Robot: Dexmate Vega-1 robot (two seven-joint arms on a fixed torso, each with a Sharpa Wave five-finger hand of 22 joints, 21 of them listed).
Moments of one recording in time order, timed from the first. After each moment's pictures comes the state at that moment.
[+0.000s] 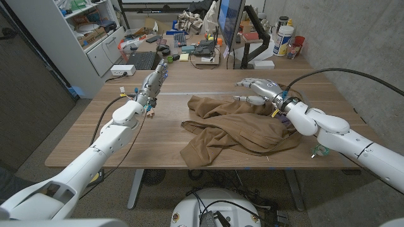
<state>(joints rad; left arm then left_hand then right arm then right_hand) 0.81 0.60 0.34 -1.43 -0.66 -0.23 -0.06 0.46 0.06 -0.06 0.11 0.39 0.00 0.03 0.20 0.18 -0.05 -0.05 0.20 0.19 -0.12 -0.01 0.19 0.18 -0.15 -0.04 0.20 0.18 -0.84 -0.93 -0.53 -1.74 -0.69 0.19 -0.27 0.23 -0.02 0.23 -0.08 0.24 0.36 -0.12 0.20 0.19 0.39 -0.04 0.22 0.18 0.30 -0.04 0.18 0.18 0.34 -0.03 0.20 0.18</state>
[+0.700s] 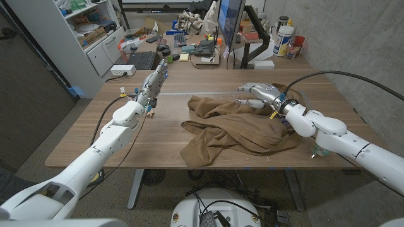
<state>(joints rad) 0.82 0.60 0.34 -1.43 -0.65 -0.23 -0.06 0.46 0.06 -0.06 0.11 0.38 0.00 0.03 0.20 0.18 -0.05 -0.05 0.20 0.19 -0.12 -0.01 0.19 0.18 -0.15 -0.04 0.20 0.18 -0.82 -0.92 -0.57 -1.71 -0.69 0.15 -0.22 0.22 0.00 0.23 -0.08 0.24 0.36 -0.12 0.20 0.19 0.39 -0.04 0.22 0.18 0.30 -0.04 0.18 0.18 0.33 -0.02 0.20 0.18</state>
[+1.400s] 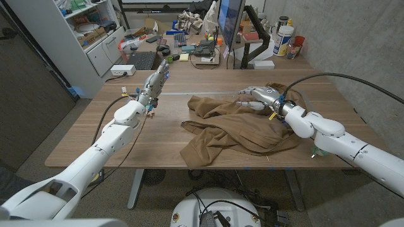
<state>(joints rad) 0.80 0.59 0.35 -1.40 -0.65 -0.23 -0.08 0.46 0.06 -0.07 0.11 0.38 0.01 0.03 0.20 0.18 -0.05 -0.05 0.20 0.19 -0.13 -0.01 0.19 0.18 -0.15 -0.04 0.20 0.18 -0.81 -0.92 -0.59 -1.69 -0.68 0.11 -0.20 0.22 0.00 0.22 -0.07 0.24 0.37 -0.12 0.20 0.19 0.39 -0.04 0.22 0.18 0.30 -0.04 0.18 0.18 0.33 -0.02 0.20 0.18</state>
